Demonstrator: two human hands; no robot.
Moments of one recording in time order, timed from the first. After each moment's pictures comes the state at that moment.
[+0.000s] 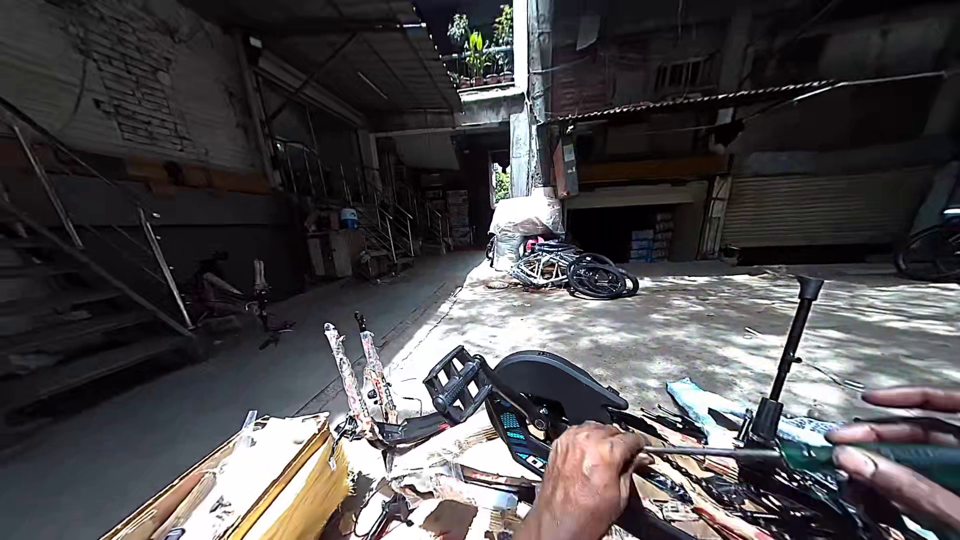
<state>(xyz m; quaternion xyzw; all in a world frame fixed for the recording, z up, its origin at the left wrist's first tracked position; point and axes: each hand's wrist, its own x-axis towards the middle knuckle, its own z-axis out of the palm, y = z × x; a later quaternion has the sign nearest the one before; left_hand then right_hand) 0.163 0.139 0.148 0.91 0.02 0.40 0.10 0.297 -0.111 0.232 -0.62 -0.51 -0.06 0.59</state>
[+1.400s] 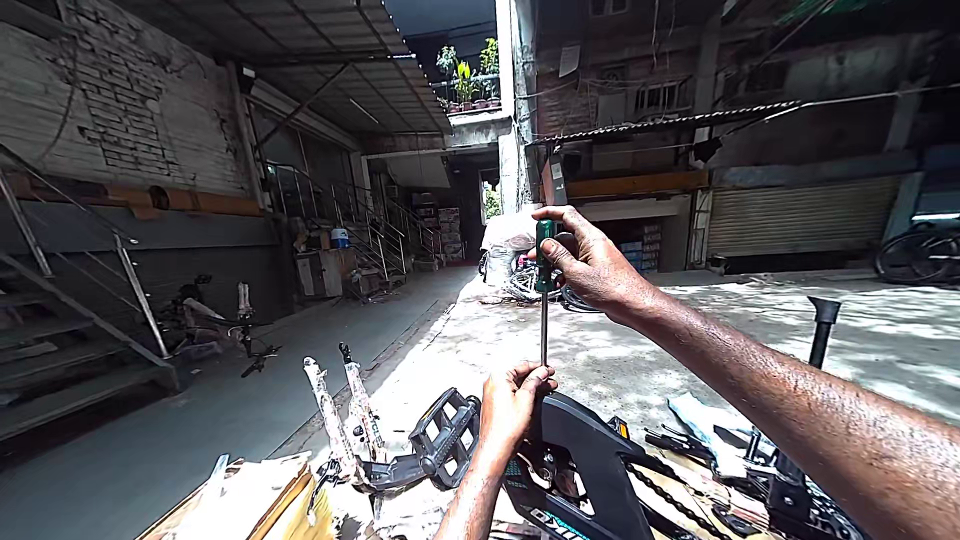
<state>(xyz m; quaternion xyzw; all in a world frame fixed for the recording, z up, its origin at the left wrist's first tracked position) 0.178 0.262 0.217 0.75 0.18 0.44 0.45 0.312 0.175 0.384 -0.50 -0.67 -0.05 0.54</state>
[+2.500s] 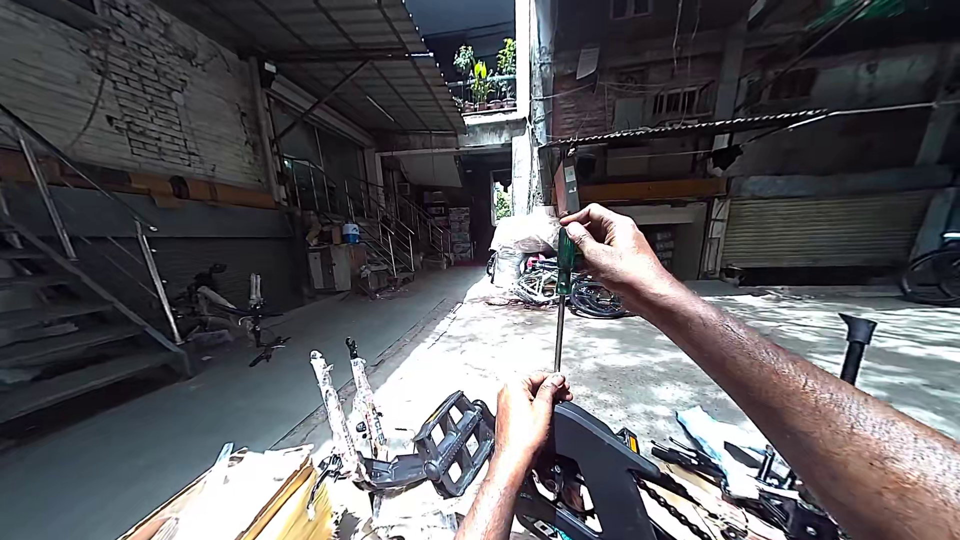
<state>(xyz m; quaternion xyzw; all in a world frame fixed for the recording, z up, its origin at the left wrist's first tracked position) 0.190 0.258 0.211 0.74 0.20 0.45 0.47 0.331 0.193 0.398 -0.55 -0.60 -0.10 0.58</state>
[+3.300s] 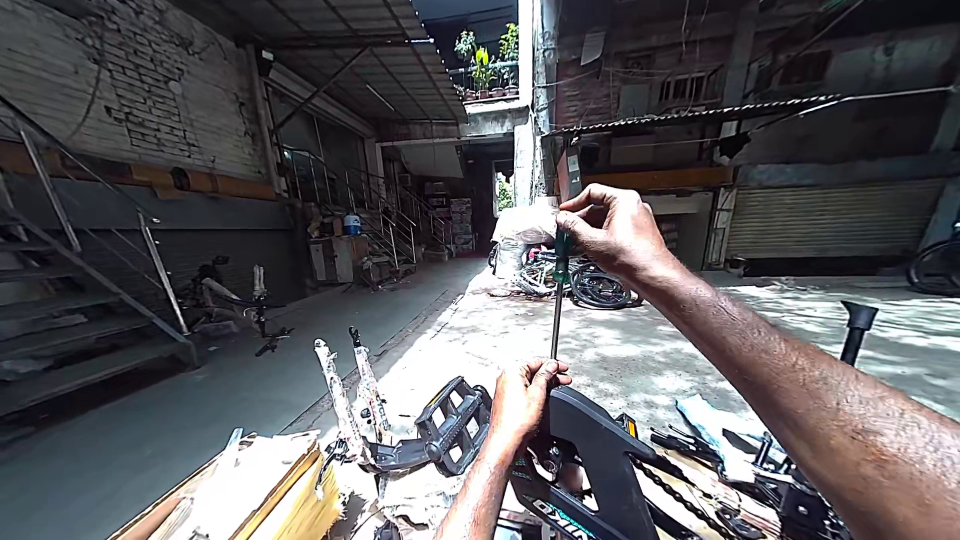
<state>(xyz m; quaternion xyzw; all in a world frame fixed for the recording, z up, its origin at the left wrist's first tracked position) 0.182 0.262 0.205 0.76 0.16 0.42 0.47 0.321 0.182 0.406 -0.57 -0.59 -0.19 0.53</state>
